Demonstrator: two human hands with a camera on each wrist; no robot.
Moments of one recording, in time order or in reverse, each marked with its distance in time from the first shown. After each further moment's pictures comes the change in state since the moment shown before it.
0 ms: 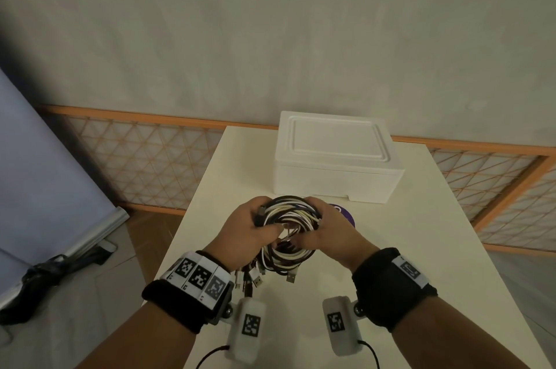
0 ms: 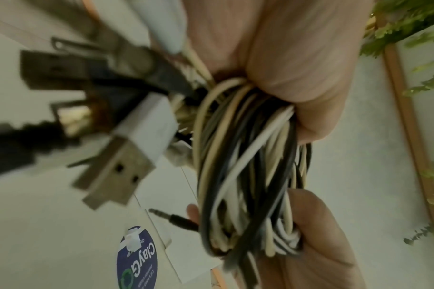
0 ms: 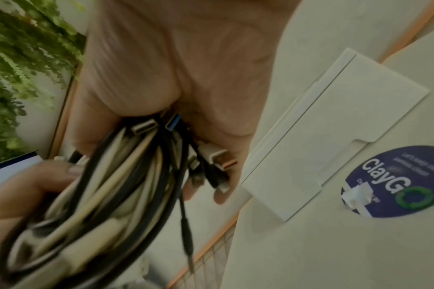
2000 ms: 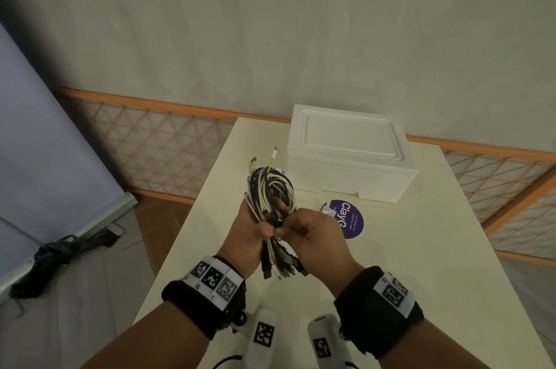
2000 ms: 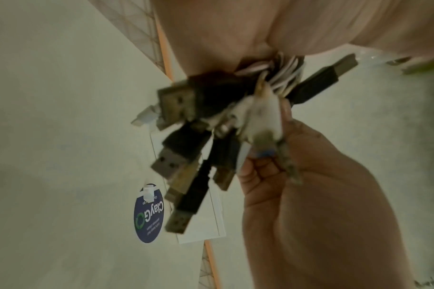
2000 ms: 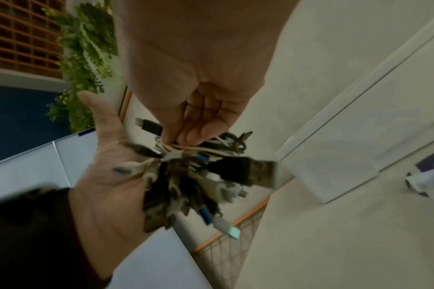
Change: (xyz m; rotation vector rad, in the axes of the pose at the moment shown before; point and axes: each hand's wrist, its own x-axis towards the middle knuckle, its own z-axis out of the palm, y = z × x) left_hand -0.006 -0.024 0.008 -0.874 -0.009 0.101; right_hand -0.013 0.002 0.049 -0.393 0.211 -0.263
